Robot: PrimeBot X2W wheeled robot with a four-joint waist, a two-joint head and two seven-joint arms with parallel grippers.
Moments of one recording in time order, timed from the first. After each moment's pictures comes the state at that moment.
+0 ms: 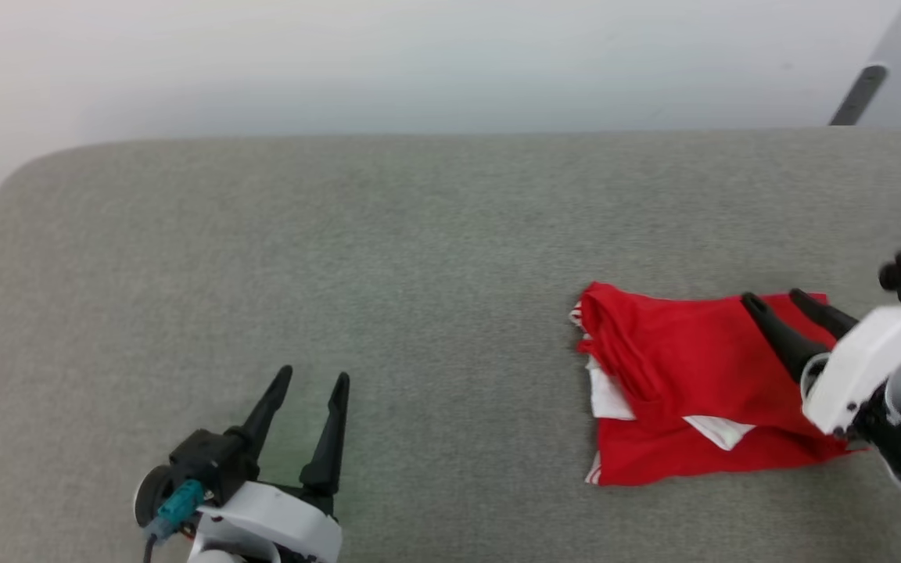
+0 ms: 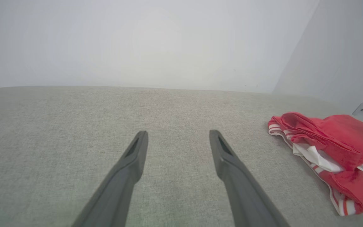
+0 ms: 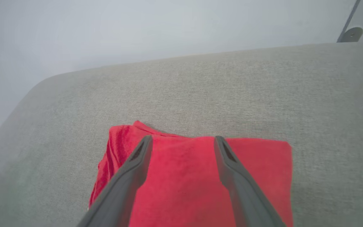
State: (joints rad) left arm -0.14 0.15 -0.16 0.26 -0.29 -0.13 -0.26; right arm -0.44 -0.42 0.24 0.28 0.78 0.13 0.38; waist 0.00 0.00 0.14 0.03
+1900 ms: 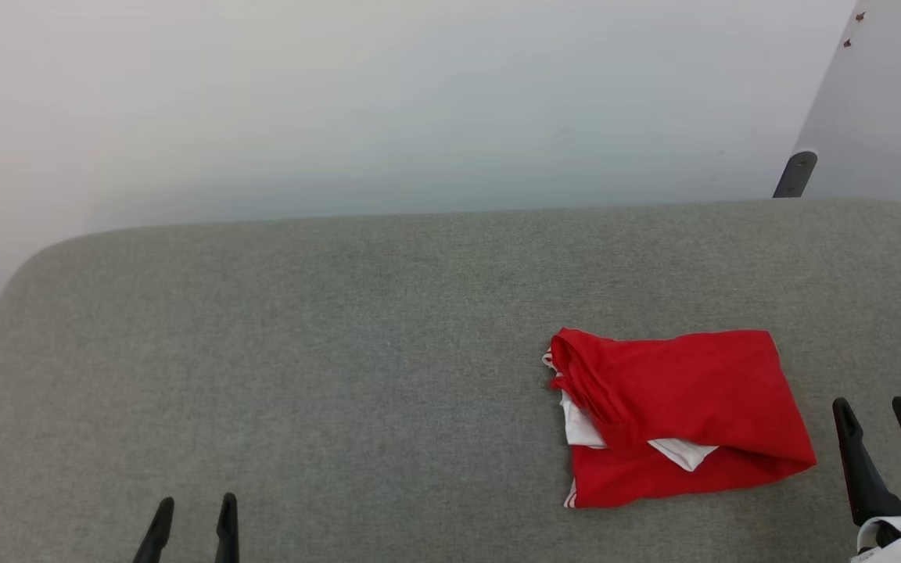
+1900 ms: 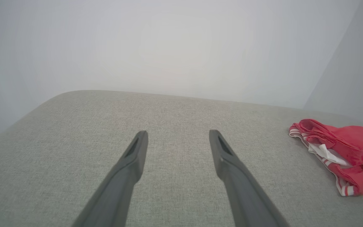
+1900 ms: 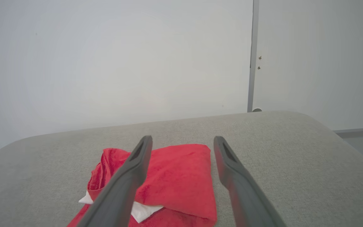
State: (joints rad) left arm 0.24 0.13 0.07 0.02 -0.26 -0.13 -0.26; right arm 0.07 -0.31 -0.02 0.01 0.49 0.13 -0.11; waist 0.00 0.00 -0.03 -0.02
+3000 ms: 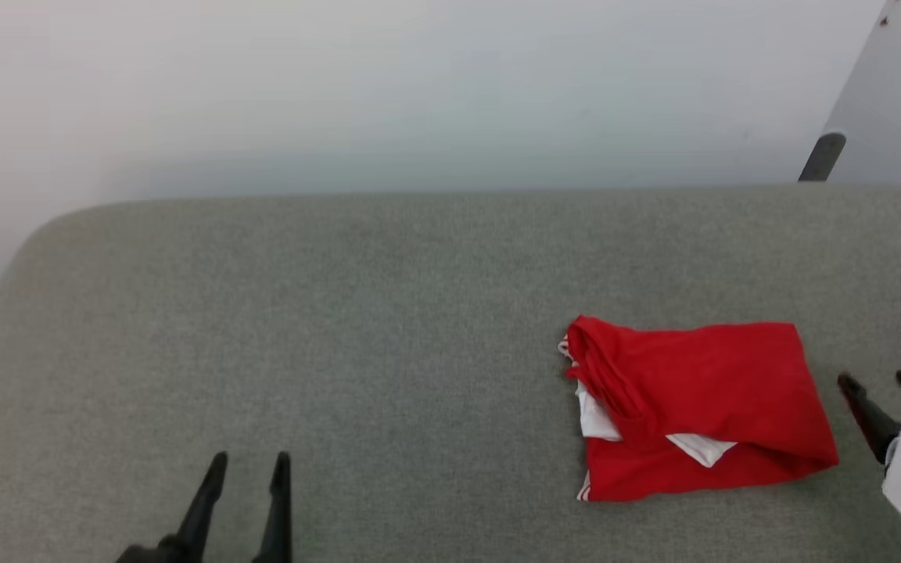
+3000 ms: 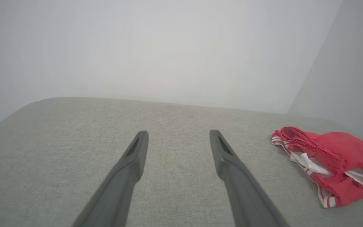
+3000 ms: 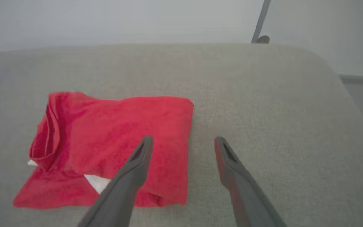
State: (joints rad) left arm 0.18 0.09 0.00 0.00 -0.23 -0.13 -0.26; right arm -0.15 -0.41 -0.03 0.11 0.49 0.13 0.39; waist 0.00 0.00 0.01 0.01
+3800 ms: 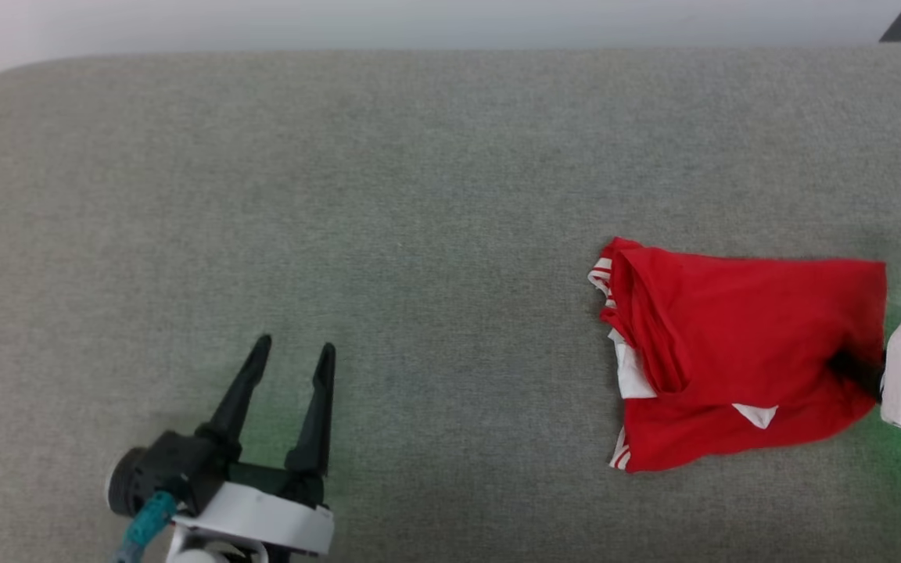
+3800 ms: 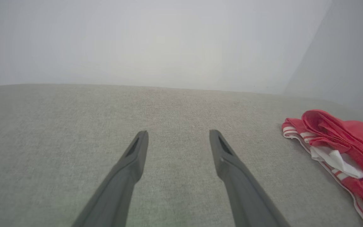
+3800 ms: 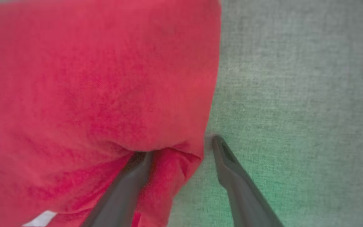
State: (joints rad) left arm -0.08 0.14 -0.12 0.06 -0.26 -0.13 -0.26; right arm -0.48 -0.44 0.06 0.42 0.56 0.13 0.86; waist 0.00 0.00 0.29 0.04
